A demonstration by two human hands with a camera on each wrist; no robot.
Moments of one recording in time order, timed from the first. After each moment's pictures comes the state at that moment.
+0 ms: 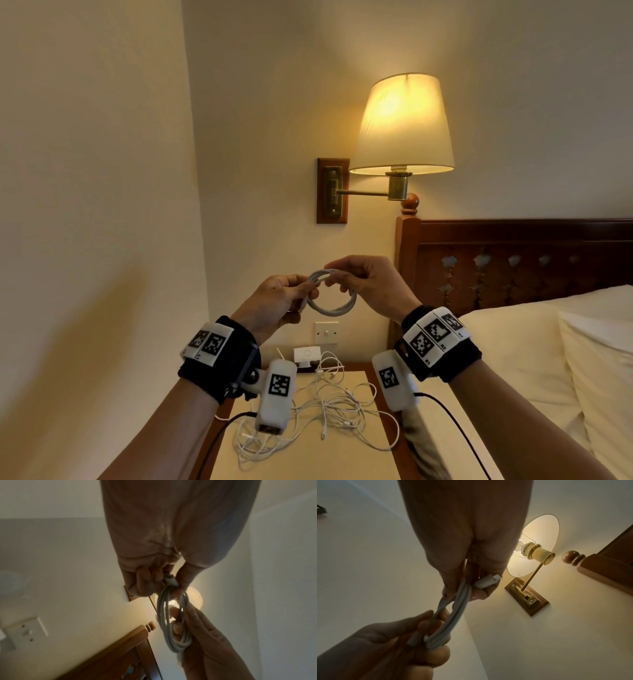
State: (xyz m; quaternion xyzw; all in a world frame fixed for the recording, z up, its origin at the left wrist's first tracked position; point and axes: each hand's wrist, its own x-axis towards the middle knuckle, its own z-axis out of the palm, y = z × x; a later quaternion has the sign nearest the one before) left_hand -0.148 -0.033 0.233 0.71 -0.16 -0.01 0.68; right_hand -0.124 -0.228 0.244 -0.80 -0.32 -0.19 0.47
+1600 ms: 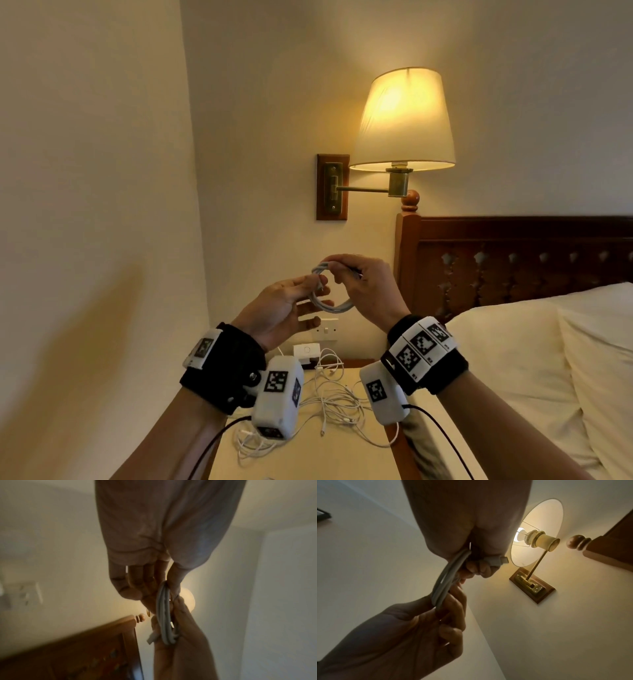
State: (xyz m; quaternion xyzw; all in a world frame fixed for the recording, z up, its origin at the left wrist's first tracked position) left_hand -0.157 -0.043 0.227 0.60 -0.15 -0.10 0.78; right_hand -0.137 -0.212 0.235 -0.78 -0.29 -0.29 0.47
